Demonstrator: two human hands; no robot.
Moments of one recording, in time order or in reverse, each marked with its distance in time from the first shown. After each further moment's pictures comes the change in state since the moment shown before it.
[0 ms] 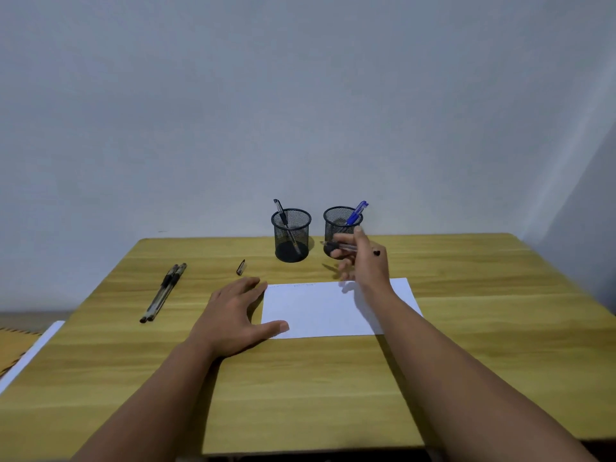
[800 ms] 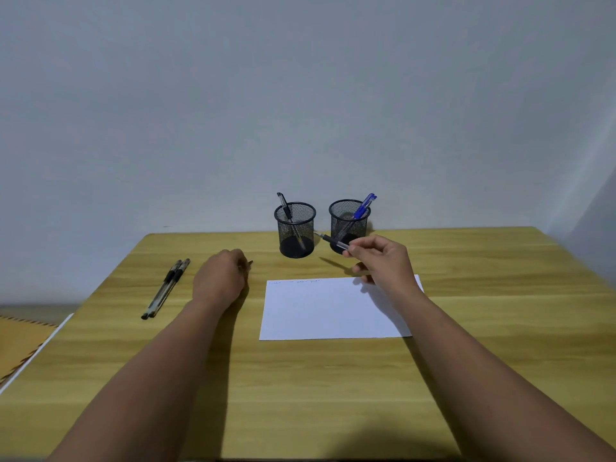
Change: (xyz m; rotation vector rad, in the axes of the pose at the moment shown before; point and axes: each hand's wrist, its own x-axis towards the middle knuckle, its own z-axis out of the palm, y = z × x) left_hand 0.065 -0.009 -0.019 0.094 0.170 -0.349; right_hand 0.005 0.001 -0.034 -0.141 -0.102 -0.012
